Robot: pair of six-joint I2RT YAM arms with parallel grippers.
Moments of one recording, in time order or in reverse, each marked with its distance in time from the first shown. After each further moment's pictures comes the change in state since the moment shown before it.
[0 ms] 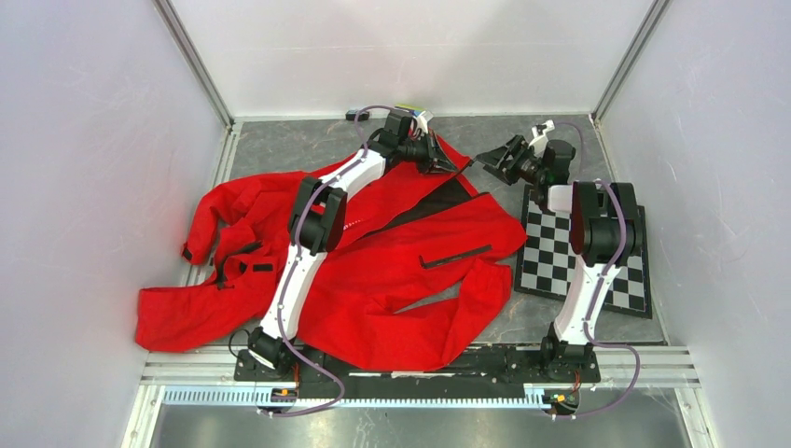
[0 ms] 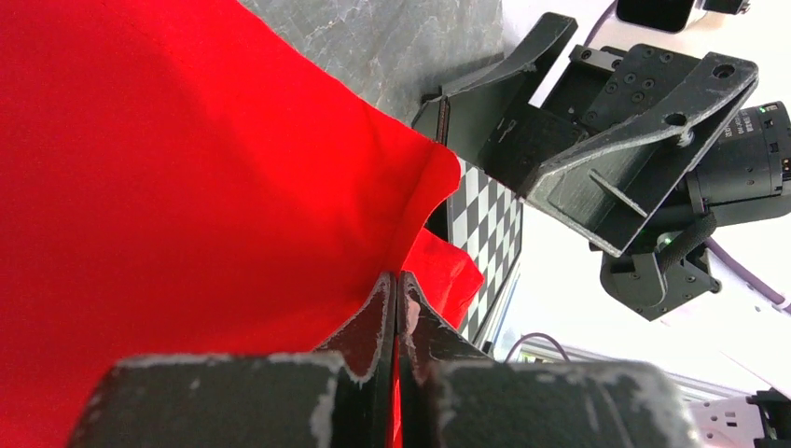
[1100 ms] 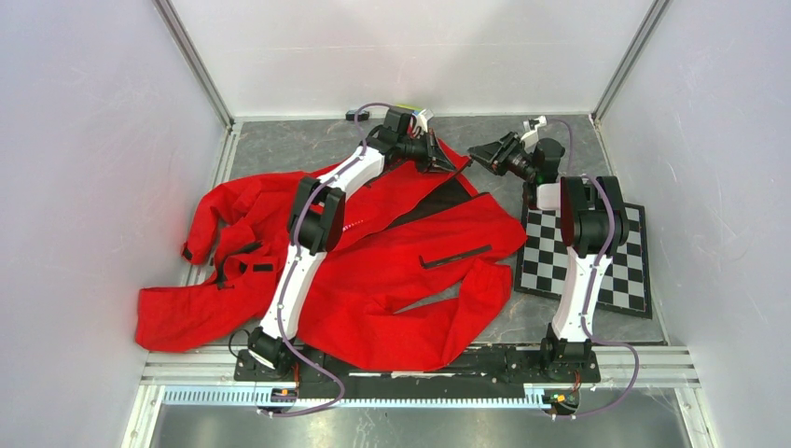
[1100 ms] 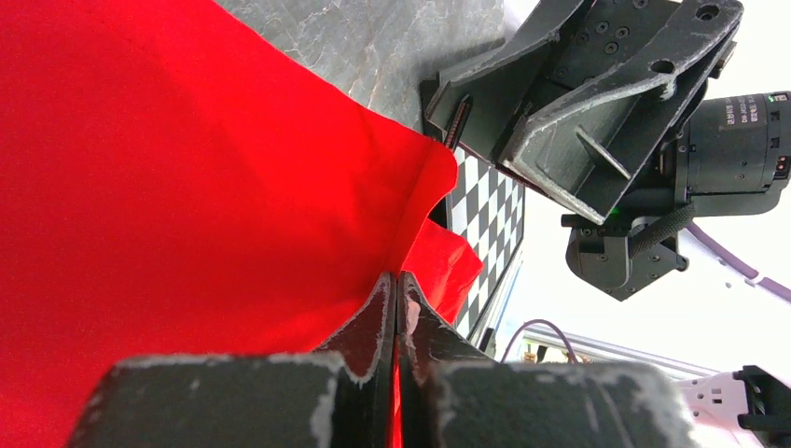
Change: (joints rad) left arm 0.005 0.000 0.039 -0.077 0.025 0.043; right arm 0.054 0.107 0.066 0.236 -0.008 0.208
